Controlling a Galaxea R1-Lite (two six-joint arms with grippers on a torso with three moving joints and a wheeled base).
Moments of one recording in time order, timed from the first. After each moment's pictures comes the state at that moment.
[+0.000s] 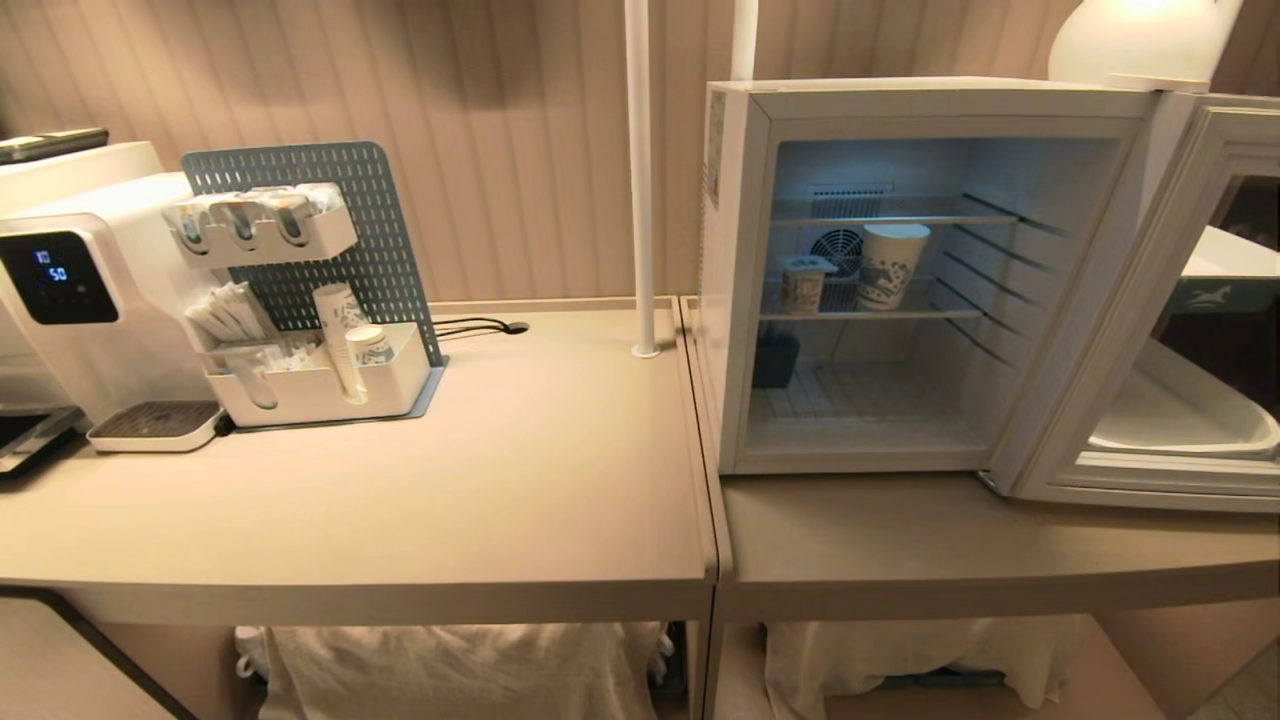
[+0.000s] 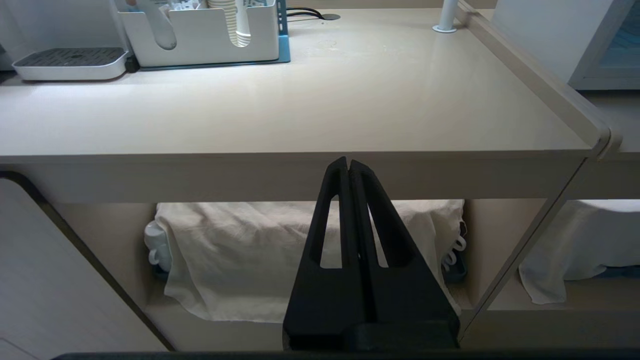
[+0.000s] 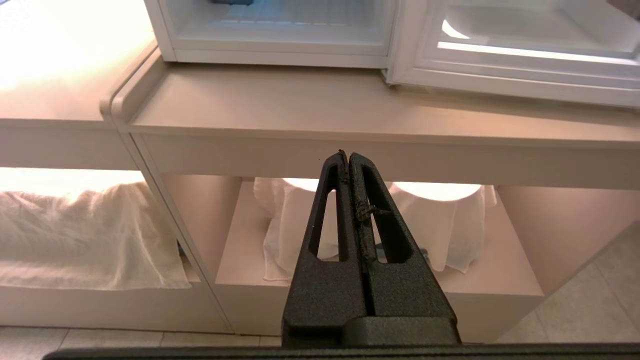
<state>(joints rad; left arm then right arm) 0.00 0.00 0.00 0.00 0.00 -0.01 0.00 0.00 -0.06 0.15 0.02 -0.07</state>
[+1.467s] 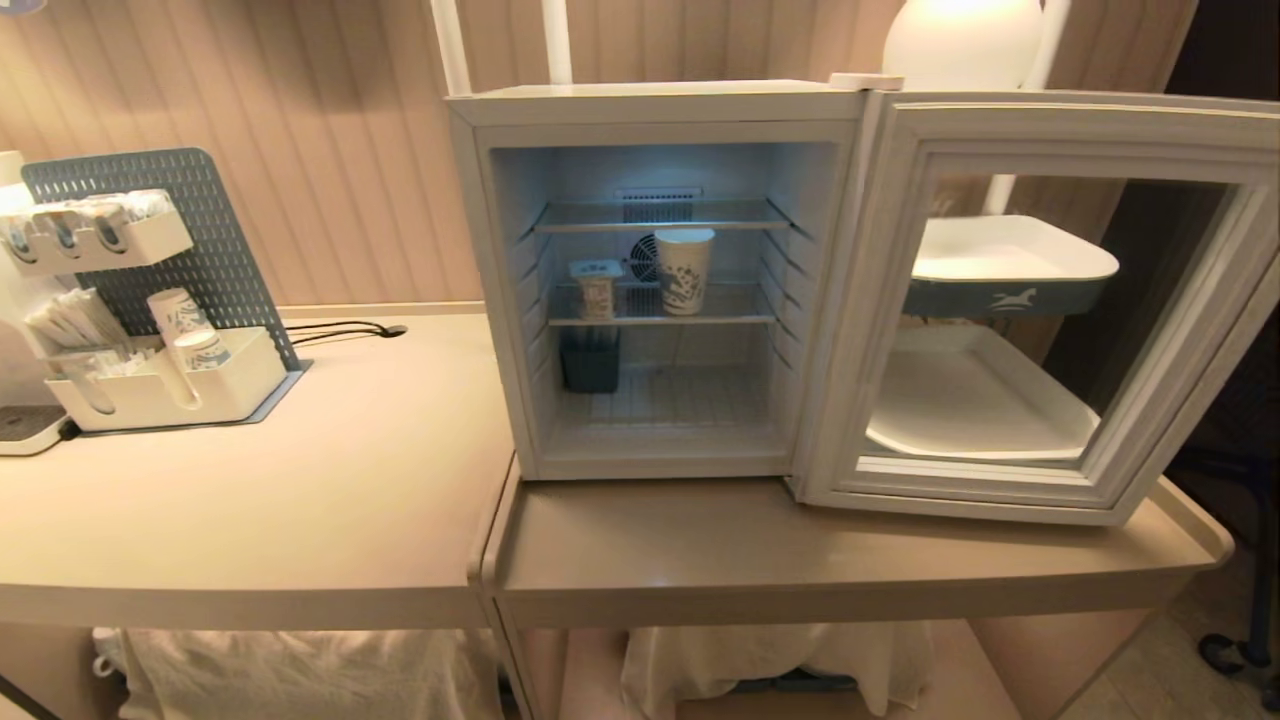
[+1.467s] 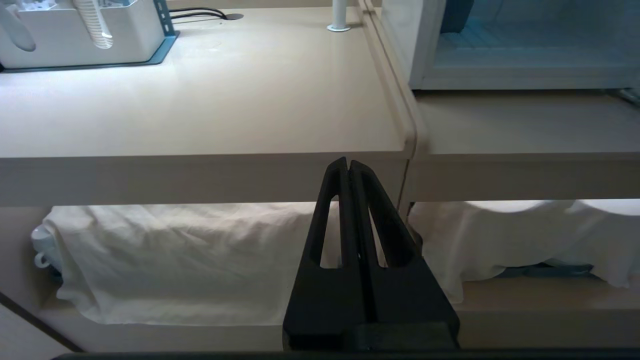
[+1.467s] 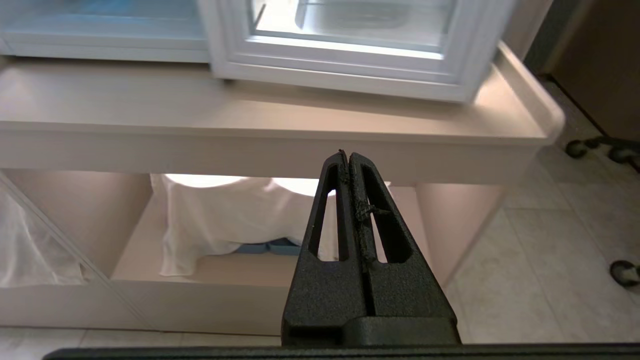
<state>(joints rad) 0.00 0.00 0.00 0.00 0.00 0.00 0.00 0.00 -0.06 0.15 0.02 -0.08</state>
